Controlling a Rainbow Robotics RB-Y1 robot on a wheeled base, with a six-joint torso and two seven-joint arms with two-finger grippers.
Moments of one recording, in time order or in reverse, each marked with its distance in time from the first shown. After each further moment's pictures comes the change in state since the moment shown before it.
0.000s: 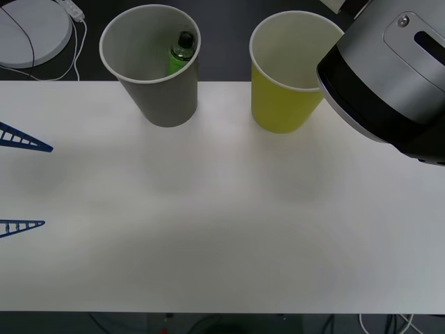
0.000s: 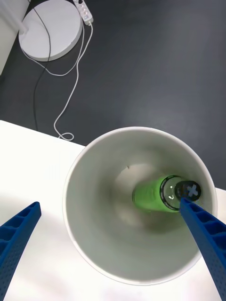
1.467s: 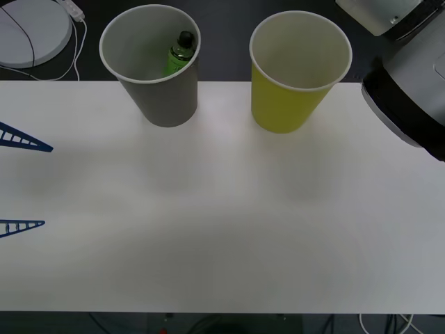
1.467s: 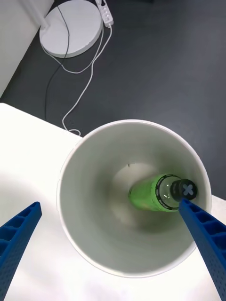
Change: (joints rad) right arm 0.165 -0.141 0.000 -0.336 -0.001 0.029 0.029; left arm 0.000 0.000 0.000 0.000 0.000 0.000 0.000
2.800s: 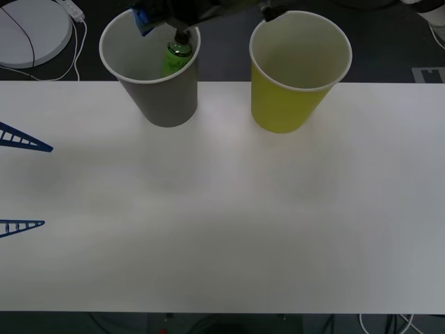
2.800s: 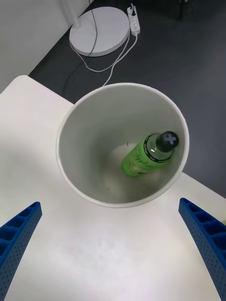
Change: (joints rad) right arm 0.279 -0.363 -0.003 -0.689 -0.074 0.029 -0.039; left arm 0.000 0.000 0.000 0.000 0.000 0.000 0.000
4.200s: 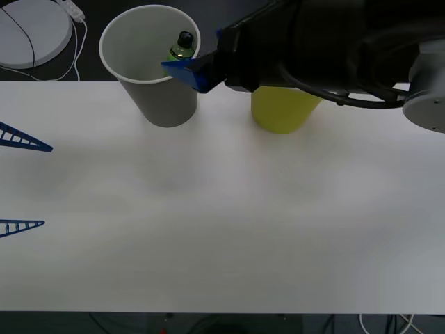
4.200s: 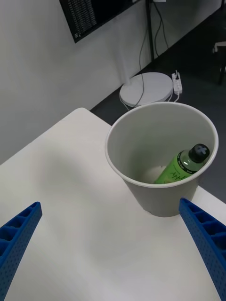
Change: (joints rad) right arm 0.429 -0.363 -0.081 -0.522 0.044 -0.459 0.012; left arm 0.000 0.000 0.000 0.000 0.000 0.000 0.000
